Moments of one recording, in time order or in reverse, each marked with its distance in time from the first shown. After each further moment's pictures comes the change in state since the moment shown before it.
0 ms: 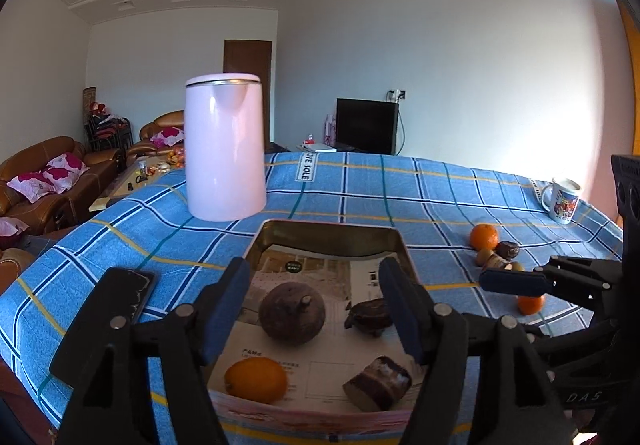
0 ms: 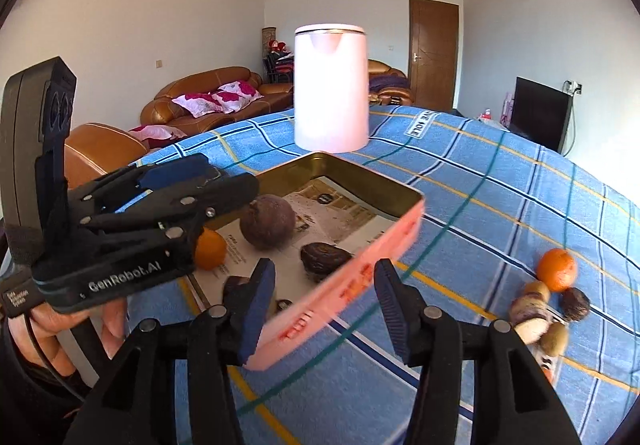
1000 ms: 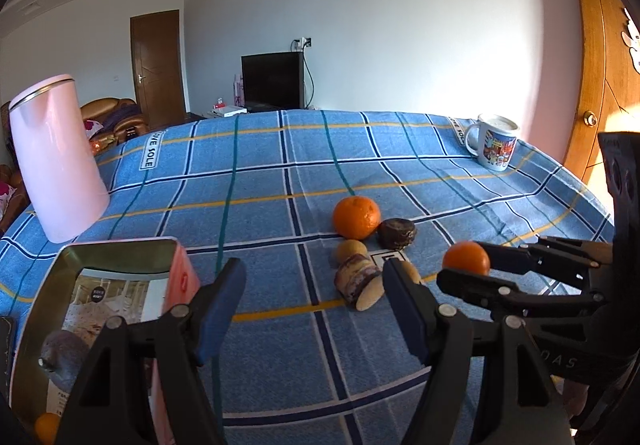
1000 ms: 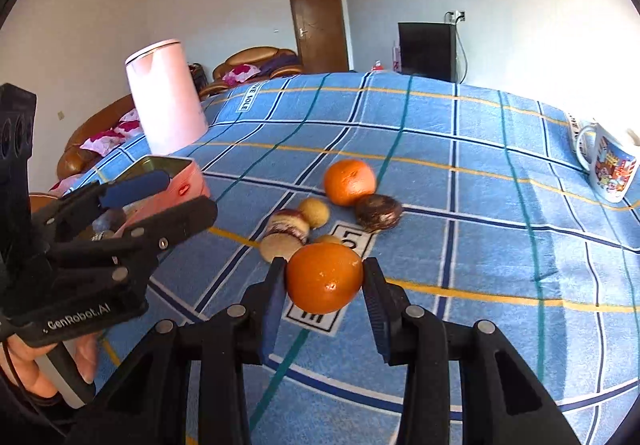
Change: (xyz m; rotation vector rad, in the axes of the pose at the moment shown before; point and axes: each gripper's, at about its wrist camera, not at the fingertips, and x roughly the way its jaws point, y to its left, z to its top) left arm 0.081 -0.150 0.014 0.155 0.205 -0.250; right arm -0.052 -0.137 -0.049 0.302 0.066 -0.274
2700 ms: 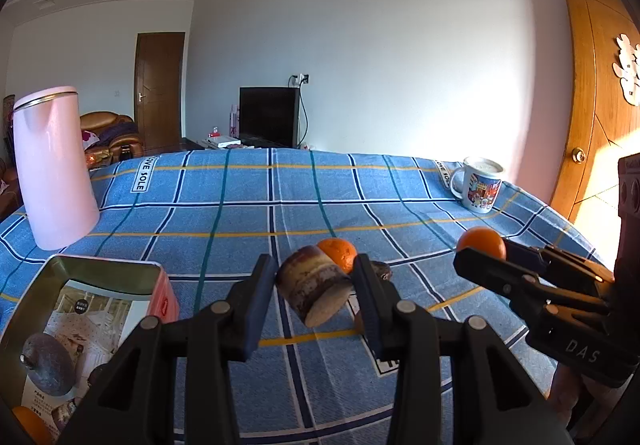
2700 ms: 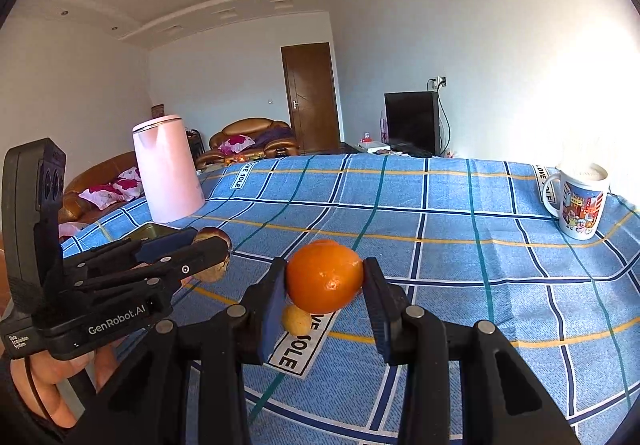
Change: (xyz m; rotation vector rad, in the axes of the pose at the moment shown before) left arm -0.016 -0.003 0.003 -0.054 -0.170 -0.033; right arm -0.041 -0.016 0.001 0.010 -0.287 0.000
